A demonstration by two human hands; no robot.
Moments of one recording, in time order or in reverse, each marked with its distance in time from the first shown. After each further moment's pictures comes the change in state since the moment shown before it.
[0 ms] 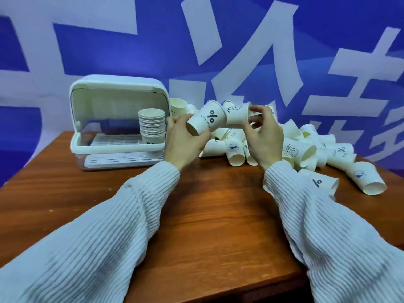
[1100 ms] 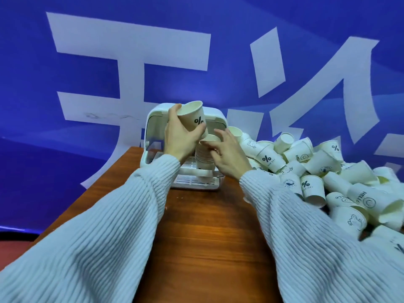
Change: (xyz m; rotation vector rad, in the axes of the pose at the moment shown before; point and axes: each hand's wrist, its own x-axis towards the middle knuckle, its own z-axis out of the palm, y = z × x) left_hand 0.068 -0.041 -0.123 -0.042 0.345 -0.035; right_hand 0.005 -0.115 0.155 -0.129 -0.710 -0.378
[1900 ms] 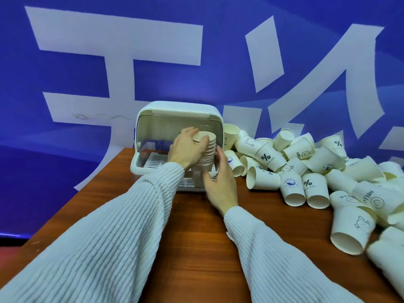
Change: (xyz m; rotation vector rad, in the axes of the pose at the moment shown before) left_hand 0.001 -0.027 0.039 0.364 -0.256 -0.009; right_hand -0.043 0.007 0.081 0.584 0.315 0.269
